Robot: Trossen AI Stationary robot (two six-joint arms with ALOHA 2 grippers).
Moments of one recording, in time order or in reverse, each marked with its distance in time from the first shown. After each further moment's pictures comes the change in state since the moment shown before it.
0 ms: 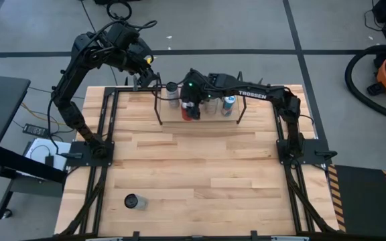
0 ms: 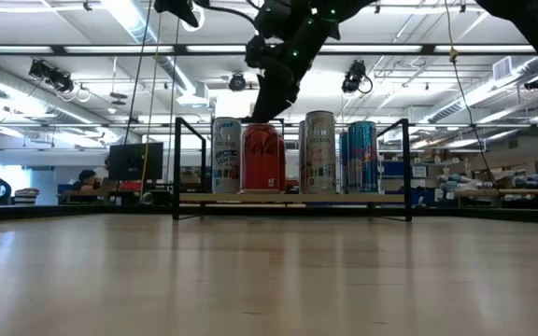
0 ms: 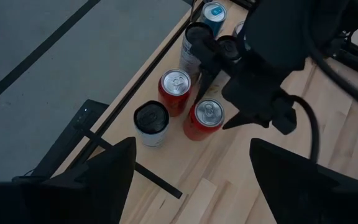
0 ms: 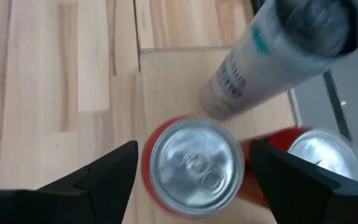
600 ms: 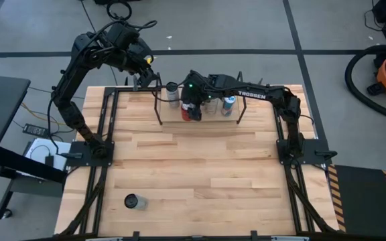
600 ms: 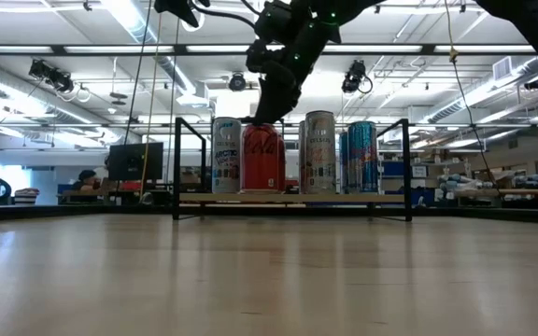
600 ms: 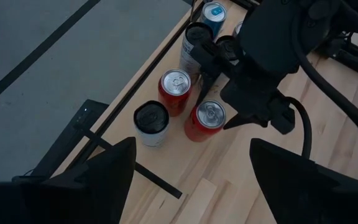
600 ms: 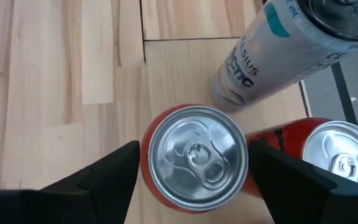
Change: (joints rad) left arm 0.000 0.000 0.000 0.000 0.000 -0.002; right arm 0.000 0.000 -0.025 -0.006 -0.026 0.000
